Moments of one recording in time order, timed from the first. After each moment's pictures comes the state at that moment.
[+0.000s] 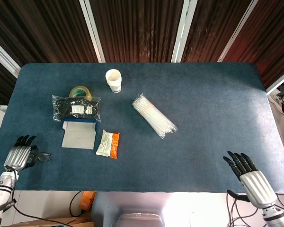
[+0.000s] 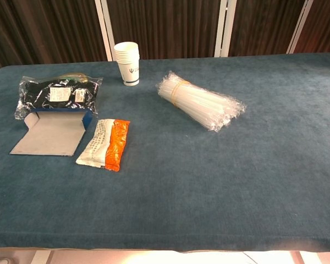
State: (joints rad) left arm -0.34 -1.47 -0.01 -0.85 1.43 1.02 -0.22; right arm 0.05 -1.04 -0.12 -1.68 -1.77 1.47 -0.05
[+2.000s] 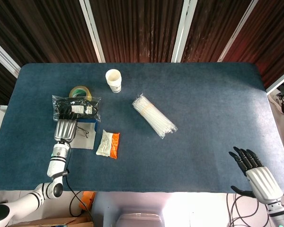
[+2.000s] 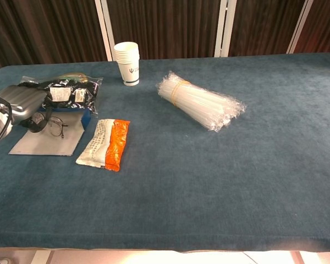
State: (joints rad) left arm -0.66 -1.79 -0.26 -0.87 1.06 0.99 0.57; right arm 0.07 -1.01 -0.10 -1.68 -1.73 1.46 0.04
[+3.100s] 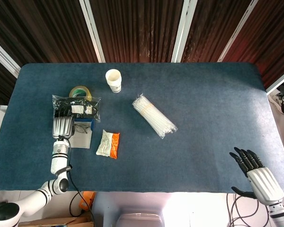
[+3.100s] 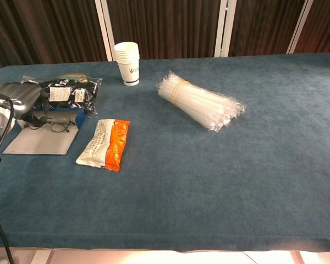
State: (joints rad) left arm -0.70 -1.87 -0.32 -0.76 0.99 1.02 0.52; right arm 0.06 -0.99 -0.10 -1.67 -1.75 1.47 0.05
